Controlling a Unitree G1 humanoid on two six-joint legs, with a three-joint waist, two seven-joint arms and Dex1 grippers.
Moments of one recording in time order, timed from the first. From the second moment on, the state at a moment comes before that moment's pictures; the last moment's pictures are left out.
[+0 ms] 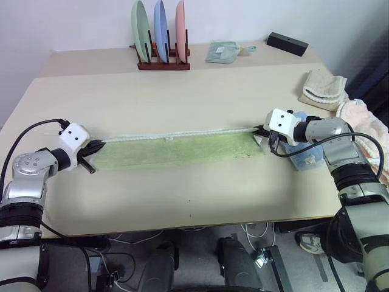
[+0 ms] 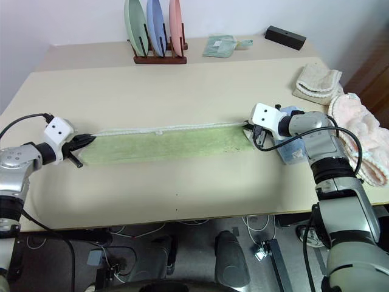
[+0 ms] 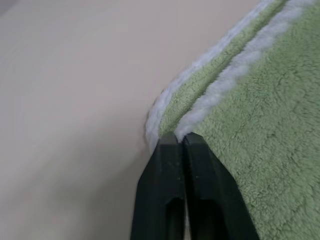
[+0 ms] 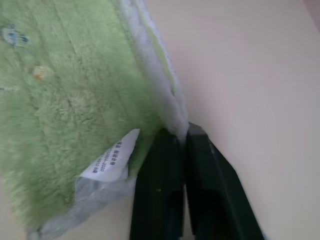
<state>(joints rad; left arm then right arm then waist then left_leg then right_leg) -0.44 0.82 0.11 0.59 -0.11 -0.02 -0.85 -0.84 -0.72 0.19 0.77 -0.11 -0.27 0.99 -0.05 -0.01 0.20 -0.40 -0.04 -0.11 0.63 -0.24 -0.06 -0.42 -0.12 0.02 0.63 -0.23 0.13</state>
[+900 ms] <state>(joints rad) -0.23 0.58 -0.02 -0.24 -0.34 0.23 -0.79 -0.11 -0.37 -0.35 -0.48 0.76 1.08 0.36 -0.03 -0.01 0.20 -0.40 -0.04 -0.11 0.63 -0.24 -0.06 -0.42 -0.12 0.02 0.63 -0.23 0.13</state>
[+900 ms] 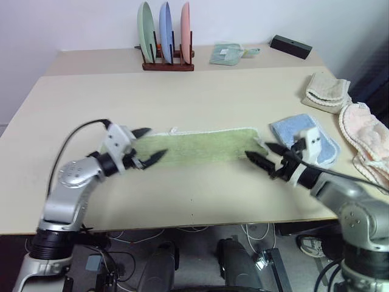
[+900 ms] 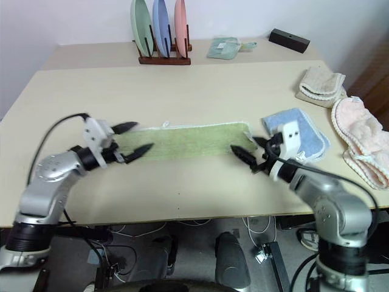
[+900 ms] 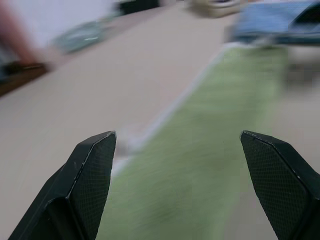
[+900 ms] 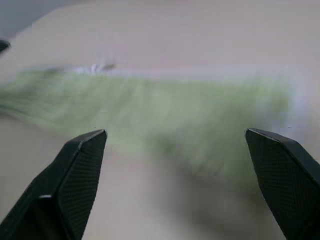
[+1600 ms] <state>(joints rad) -0.21 0.55 -0.10 -0.32 -0.30 0.22 -0.81 -0.41 -0.08 -0.63 -0.14 0.93 1.13 -0.20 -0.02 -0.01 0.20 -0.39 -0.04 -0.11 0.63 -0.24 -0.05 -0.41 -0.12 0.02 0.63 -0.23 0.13</state>
